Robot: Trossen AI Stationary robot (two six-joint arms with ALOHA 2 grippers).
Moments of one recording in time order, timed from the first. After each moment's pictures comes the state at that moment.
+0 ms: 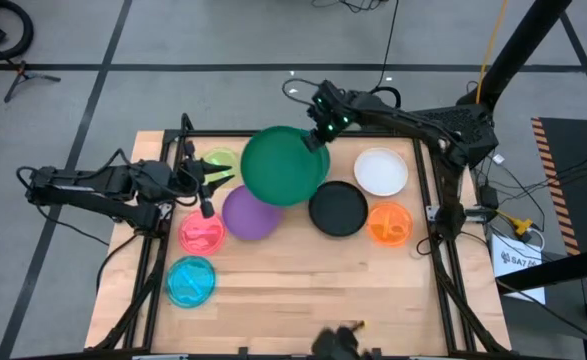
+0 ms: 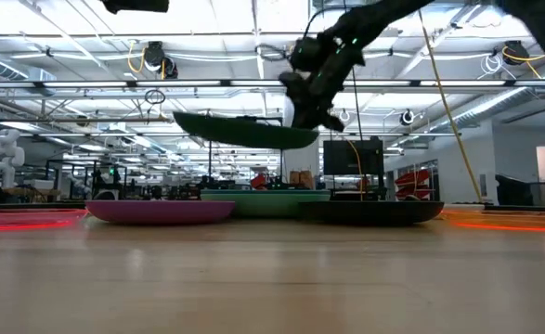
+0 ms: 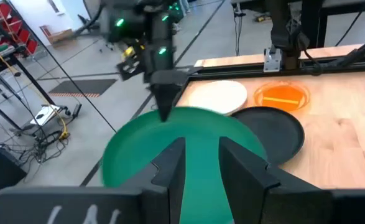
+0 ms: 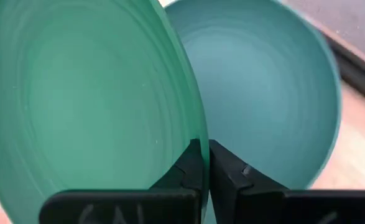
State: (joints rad) left arm -0.09 0.78 0.88 -0.39 -0.47 0.13; right arm -0.64 1.95 1.72 -0.82 -0.34 0.29
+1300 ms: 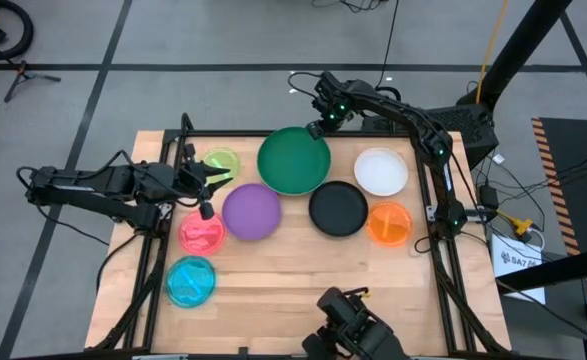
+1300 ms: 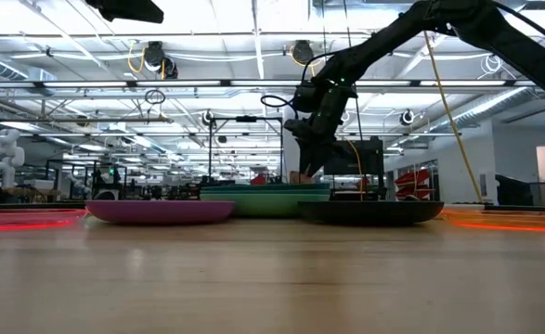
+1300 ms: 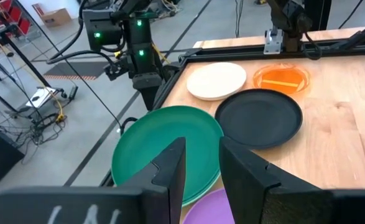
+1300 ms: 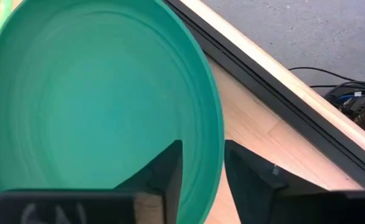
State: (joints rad) left arm -0.09 0.78 0.88 -0.48 -0.47 0.07; right arm -0.77 2.16 1.87 -0.94 -0.26 0.17
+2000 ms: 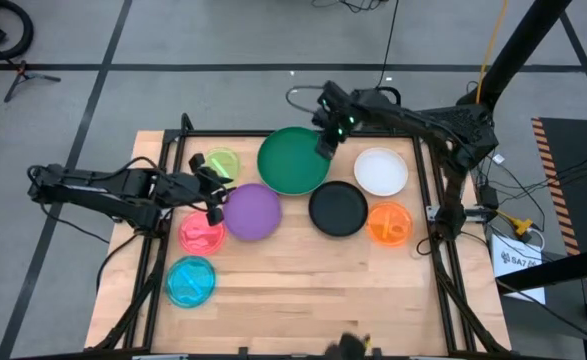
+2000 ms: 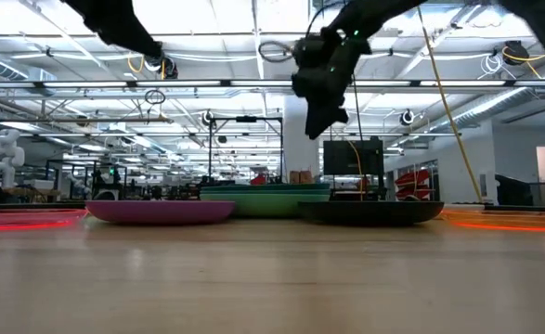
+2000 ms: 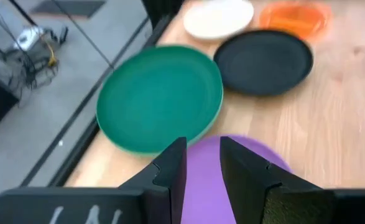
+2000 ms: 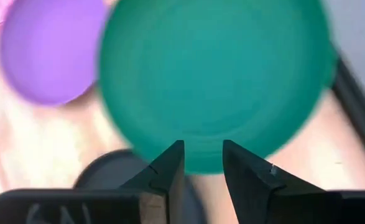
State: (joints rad) left arm -0.09 0.89 0.88 -0.64 -0.47 -0.11; right arm -0.60 1.85 1.69 -0.99 -0.27 -0.06
